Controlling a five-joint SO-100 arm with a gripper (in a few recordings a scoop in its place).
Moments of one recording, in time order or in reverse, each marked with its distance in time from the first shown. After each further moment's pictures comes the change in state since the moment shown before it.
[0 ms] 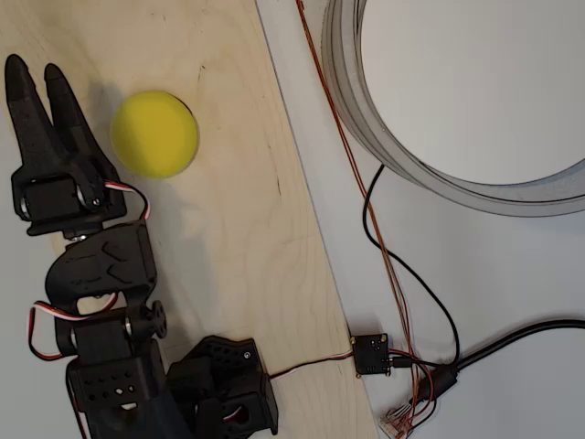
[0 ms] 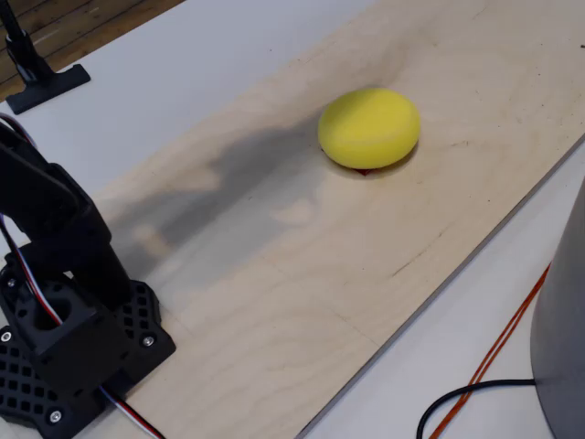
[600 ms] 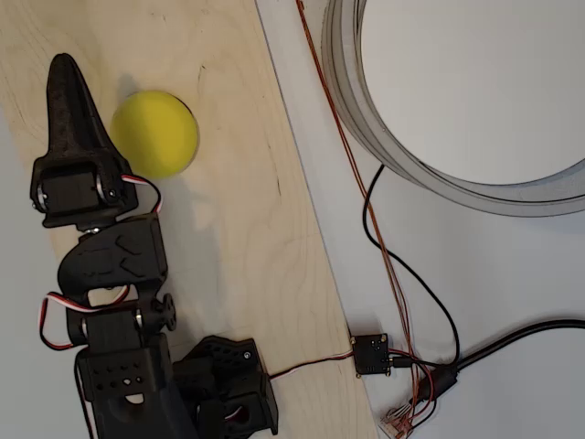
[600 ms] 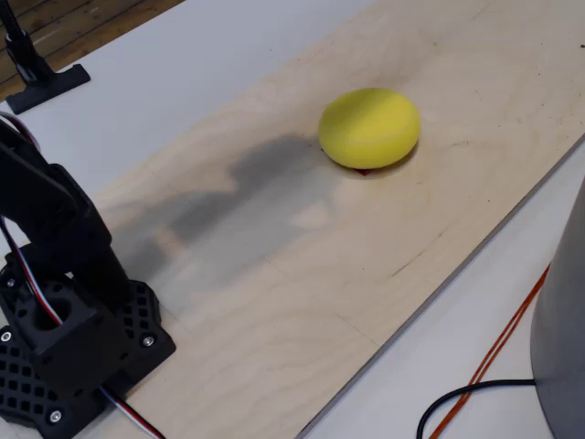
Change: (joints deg) arm 1.4 -1.4 3.1 -6.1 1.3
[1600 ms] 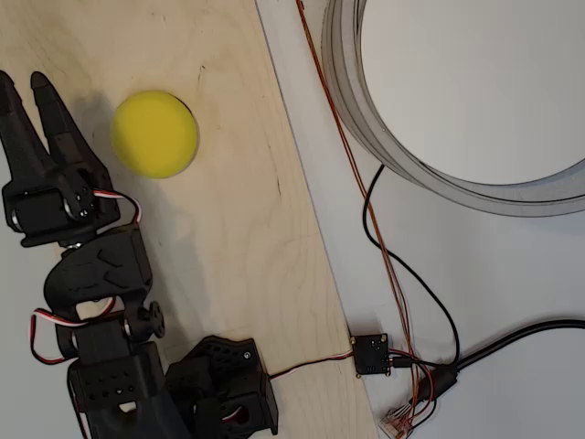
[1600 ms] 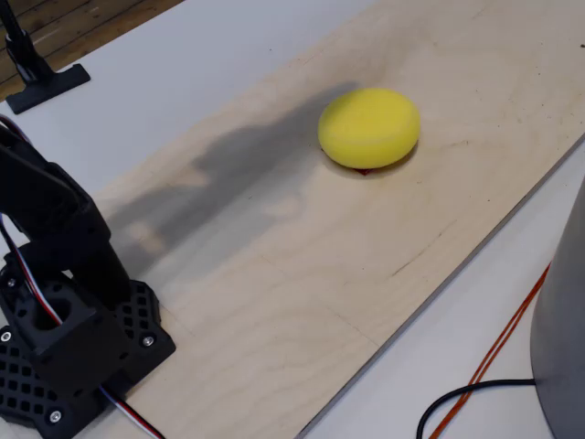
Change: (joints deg) arm -3.3 3.4 4.0 -3.4 -6.4
